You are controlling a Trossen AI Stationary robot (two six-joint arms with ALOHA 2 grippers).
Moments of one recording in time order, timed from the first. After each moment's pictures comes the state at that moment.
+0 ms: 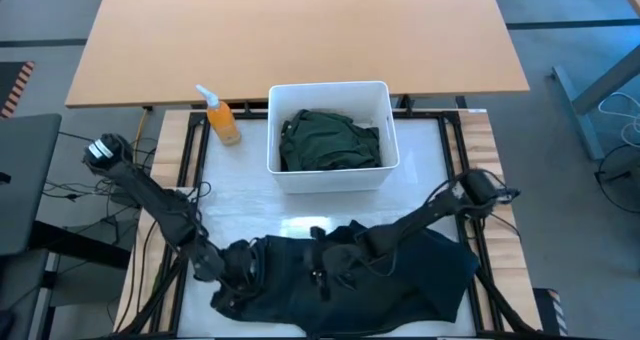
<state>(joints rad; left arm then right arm) -0.77 1.26 0.62 -0.05 -0.09 -0.82 0.42 1.98 1.35 0.18 0.24 0.25</state>
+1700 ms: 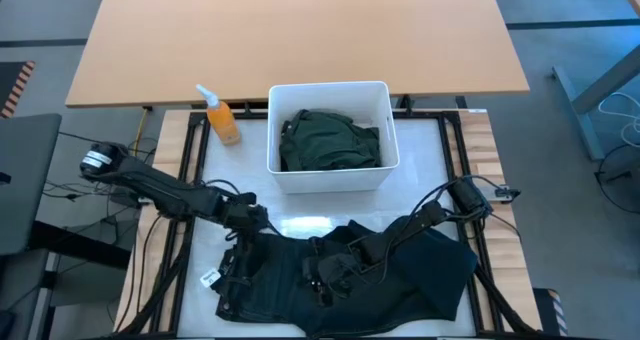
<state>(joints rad) -0.26 1.32 0.66 -0.51 -0.04 -0.32 0.44 2.08 1.35 0.18 0.21 0.24</state>
